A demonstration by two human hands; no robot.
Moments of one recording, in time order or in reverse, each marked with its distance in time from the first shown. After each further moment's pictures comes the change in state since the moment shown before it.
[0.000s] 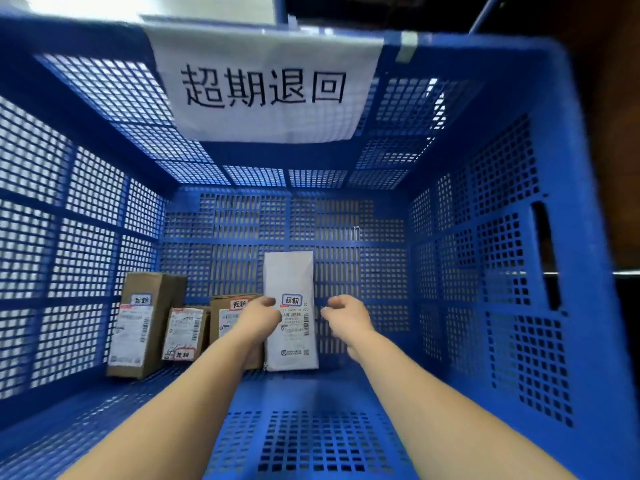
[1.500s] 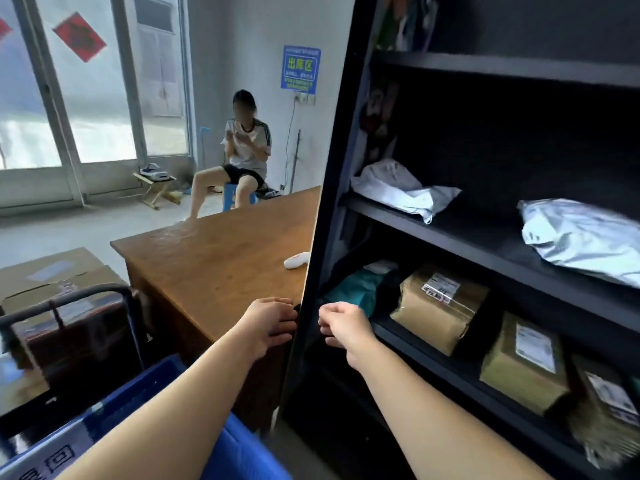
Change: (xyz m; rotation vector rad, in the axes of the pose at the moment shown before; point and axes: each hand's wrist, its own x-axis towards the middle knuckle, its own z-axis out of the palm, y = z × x) left_hand -0.665 0.229 0.144 0.161 -0.677 0.815; right_hand -0.587 -0.010 -0.386 0.764 0.850 -0.500
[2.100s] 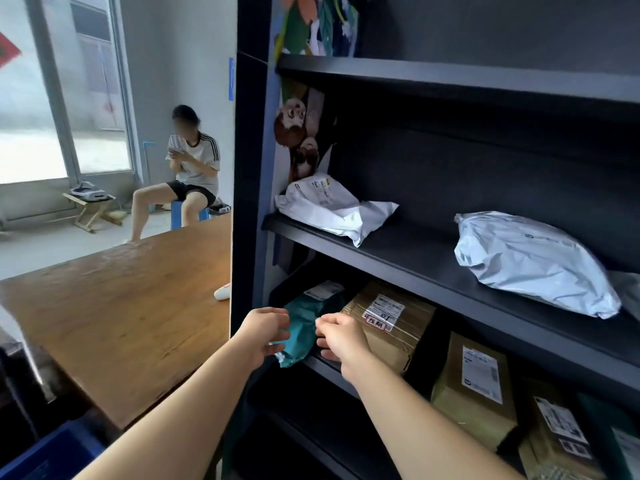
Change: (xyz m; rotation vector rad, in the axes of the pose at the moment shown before) left_hand 0.091 0.023 0.154 0.075 -0.075 0.067; right_hand 0.095 -0.001 -0.134 0.066 0.143 0.029
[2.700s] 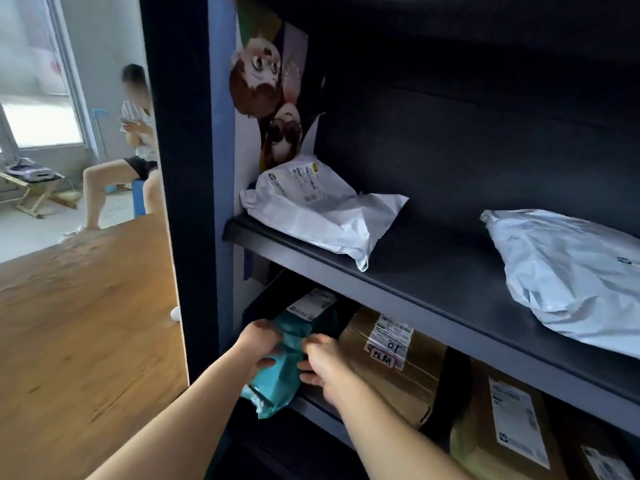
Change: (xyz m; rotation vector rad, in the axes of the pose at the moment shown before) left_hand 0.180 -0.010 0.038 0.195 -0.038 -0.090; right_hand 0.152 0.023 0.029 0.052 -0.044 0.262
